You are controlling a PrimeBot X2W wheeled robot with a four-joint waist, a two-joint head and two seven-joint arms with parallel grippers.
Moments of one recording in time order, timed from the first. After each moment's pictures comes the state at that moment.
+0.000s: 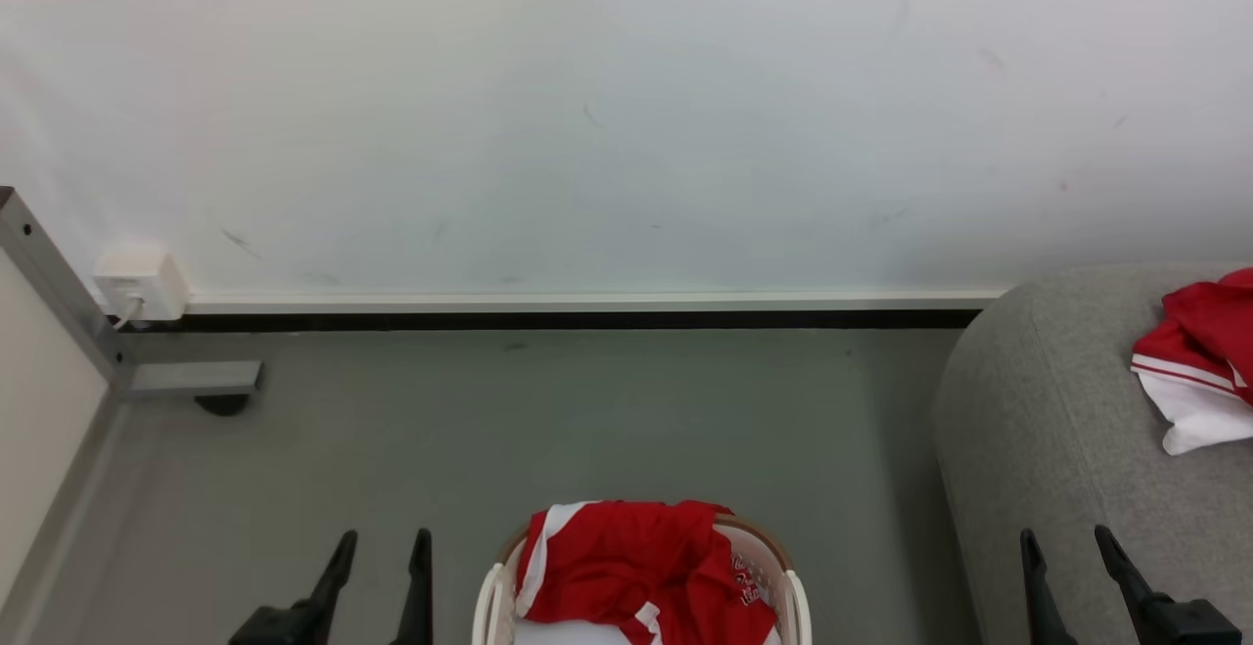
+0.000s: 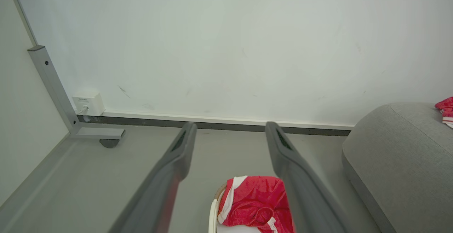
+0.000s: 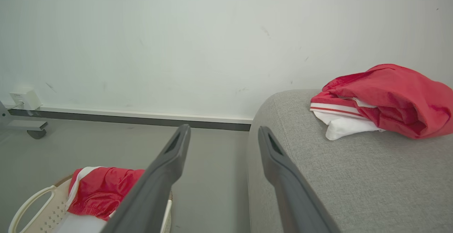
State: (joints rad) left arm 0.00 0.05 -0.05 0.27 -0.13 -0.07 -0.26; right arm -0.05 -0.05 -0.07 0.42 0.08 0.13 -0.26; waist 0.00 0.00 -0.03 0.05
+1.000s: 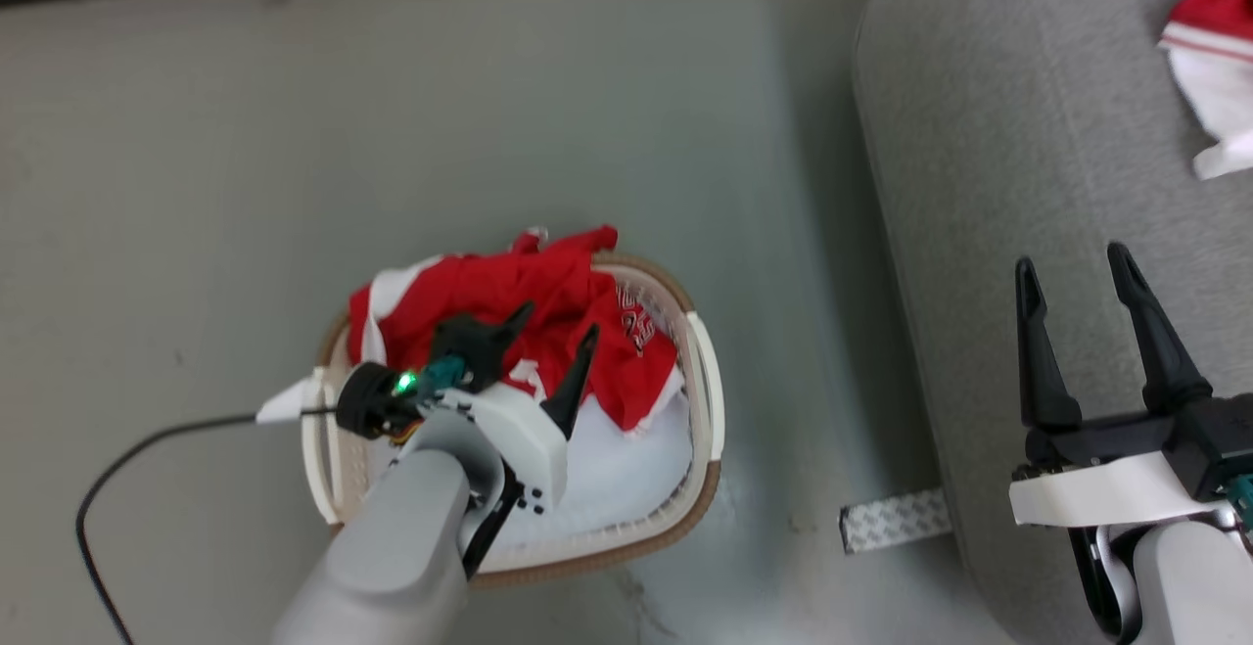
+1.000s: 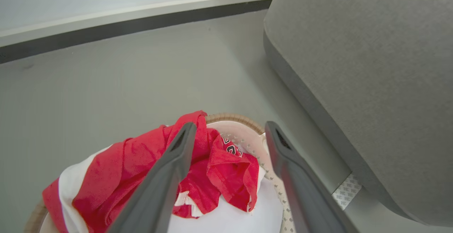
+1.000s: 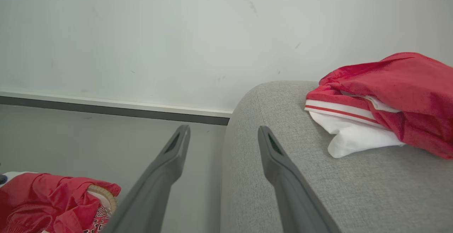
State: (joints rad) left arm -0.69 0.05 -0.44 0.87 -0.20 -0.11 -0.26; right arm -0.31 -0.05 -0.01 0.17 0.05 0.13 -0.26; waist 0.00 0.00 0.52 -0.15
